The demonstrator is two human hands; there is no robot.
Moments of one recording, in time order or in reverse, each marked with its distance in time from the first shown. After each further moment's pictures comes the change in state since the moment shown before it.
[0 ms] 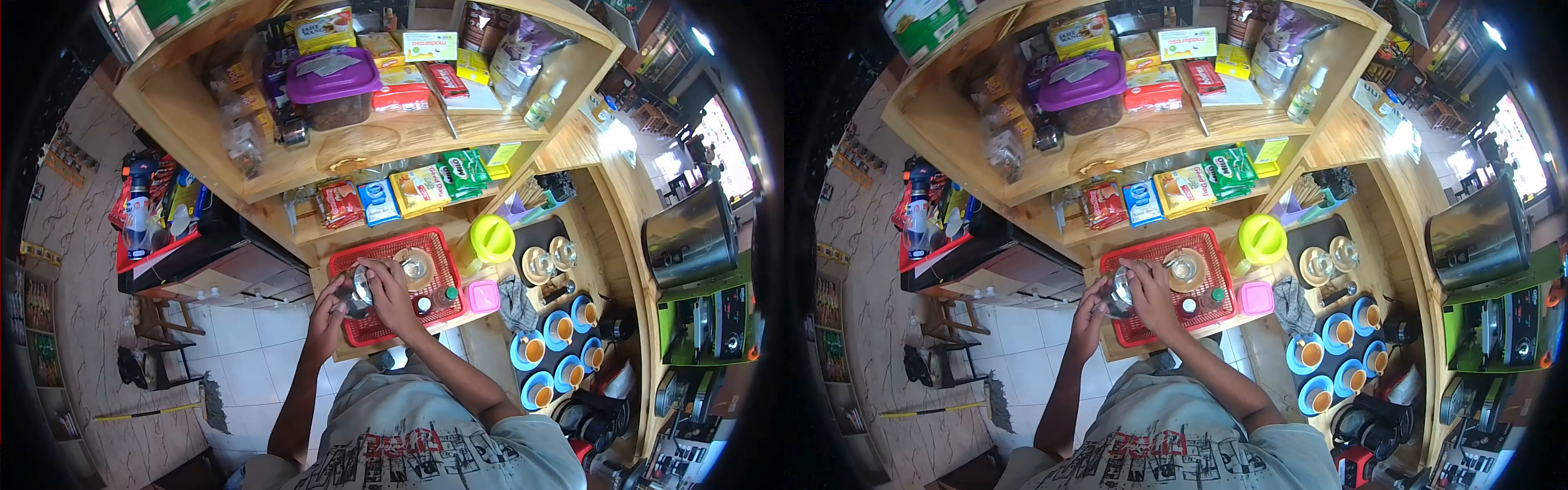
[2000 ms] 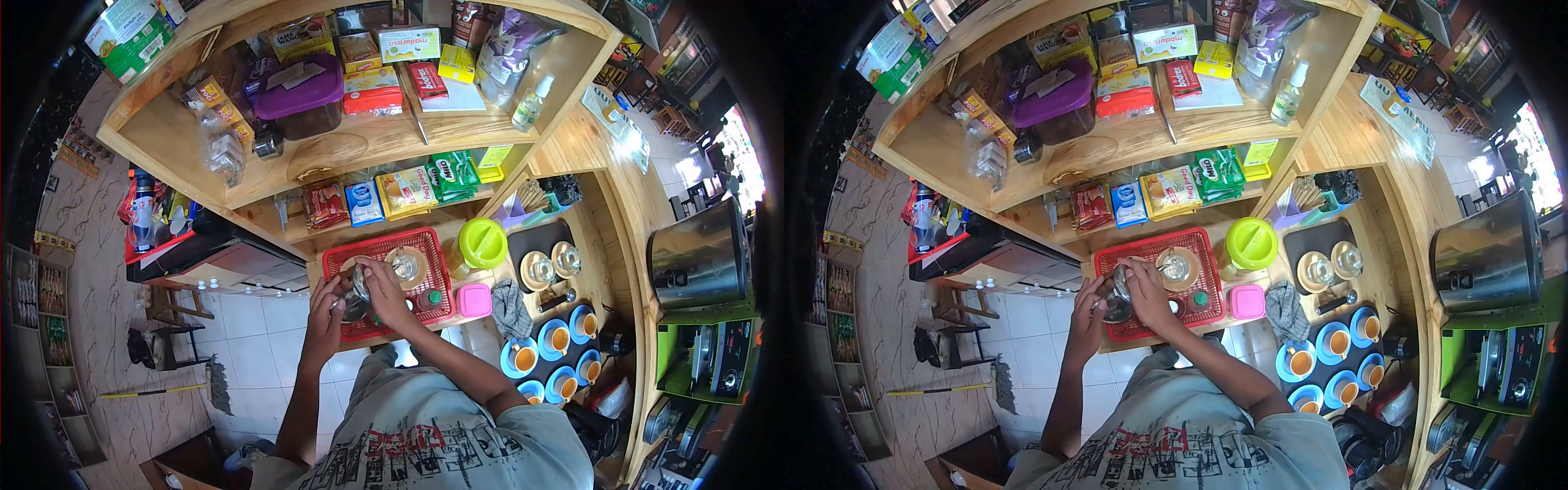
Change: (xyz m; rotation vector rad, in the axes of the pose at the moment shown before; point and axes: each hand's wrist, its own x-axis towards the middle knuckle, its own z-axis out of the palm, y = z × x) left_hand 0.002 0.042 0.051 0.420 0.118 -0.043; right_hand 0.005 0.028 -0.035 0.118 -0.144 0.061
